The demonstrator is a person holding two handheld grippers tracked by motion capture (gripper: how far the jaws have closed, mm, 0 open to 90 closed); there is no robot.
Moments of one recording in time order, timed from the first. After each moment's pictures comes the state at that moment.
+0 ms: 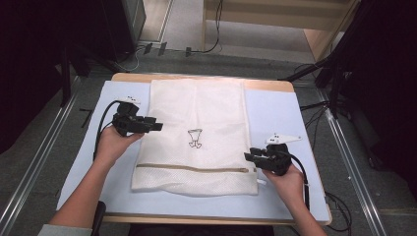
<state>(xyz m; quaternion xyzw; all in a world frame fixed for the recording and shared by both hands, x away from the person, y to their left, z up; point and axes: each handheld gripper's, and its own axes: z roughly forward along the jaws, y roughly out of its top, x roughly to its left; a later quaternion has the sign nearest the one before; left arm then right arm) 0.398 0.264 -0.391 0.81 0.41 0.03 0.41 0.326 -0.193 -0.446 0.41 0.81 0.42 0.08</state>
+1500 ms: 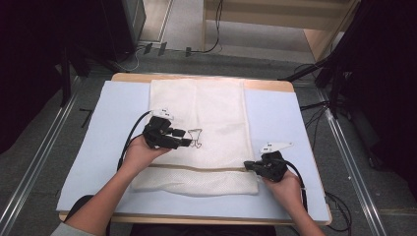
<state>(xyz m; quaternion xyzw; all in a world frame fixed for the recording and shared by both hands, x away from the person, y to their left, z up) 0.375 0.182 -0.402 0.85 0.32 0.01 0.41 0.322 -0.191 -0.476 0.38 0.84 0.39 0.04</state>
